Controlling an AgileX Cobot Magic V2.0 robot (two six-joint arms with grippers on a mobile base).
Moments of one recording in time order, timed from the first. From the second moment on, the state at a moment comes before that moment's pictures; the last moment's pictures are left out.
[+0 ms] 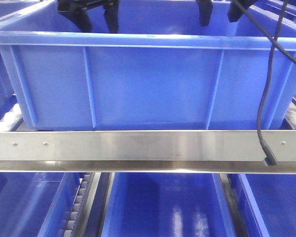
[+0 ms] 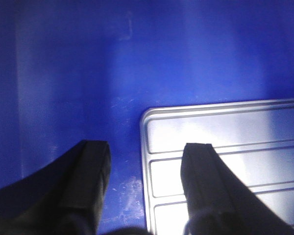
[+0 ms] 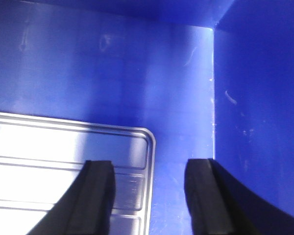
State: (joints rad) left arm -0.56 1.92 -1.82 0.26 0.79 -0.45; right arm 0.45 1.79 -1.62 -0.51 0.79 0.68
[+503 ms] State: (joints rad) left arm -0.54 1.88 -1.82 0.20 0.72 -0.45; right arm 0.45 1.76 -1.61 -0.47 0.66 0.67
